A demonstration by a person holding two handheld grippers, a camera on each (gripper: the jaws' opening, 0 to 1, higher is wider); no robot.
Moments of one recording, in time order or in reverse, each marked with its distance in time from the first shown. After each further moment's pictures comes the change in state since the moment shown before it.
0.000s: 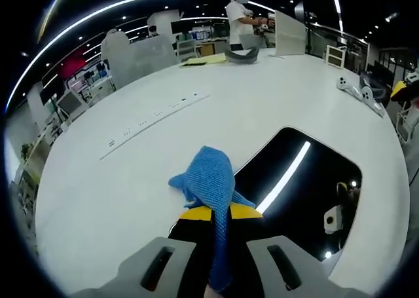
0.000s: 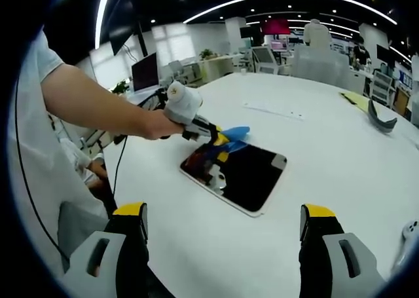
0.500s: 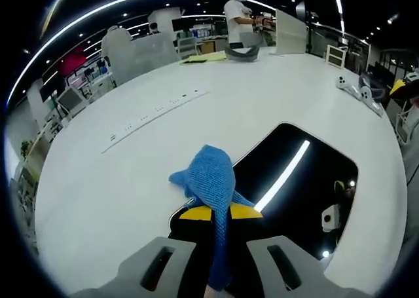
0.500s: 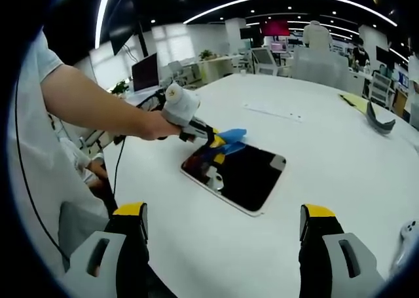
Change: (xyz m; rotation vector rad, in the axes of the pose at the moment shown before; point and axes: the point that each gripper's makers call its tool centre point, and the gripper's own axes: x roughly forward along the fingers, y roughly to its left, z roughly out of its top) left arm -0.009 -0.001 -0.008 -0.008 0.020 -0.006; right arm -0.005 0.002 0.001 -0.005 -0.006 -0.010
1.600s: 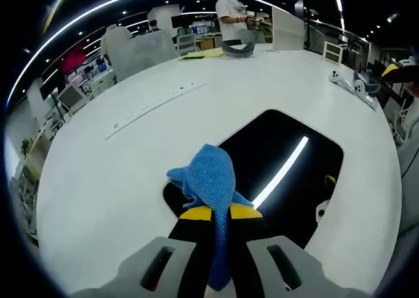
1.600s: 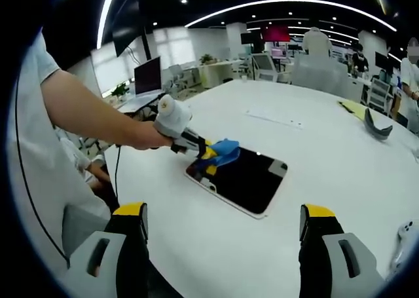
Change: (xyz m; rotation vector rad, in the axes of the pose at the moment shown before) left arm -0.027 -0.014 -0.027 -0.004 0.019 0.001; right arm -0.011 0.015 0.008 -0.011 -0.035 -0.013
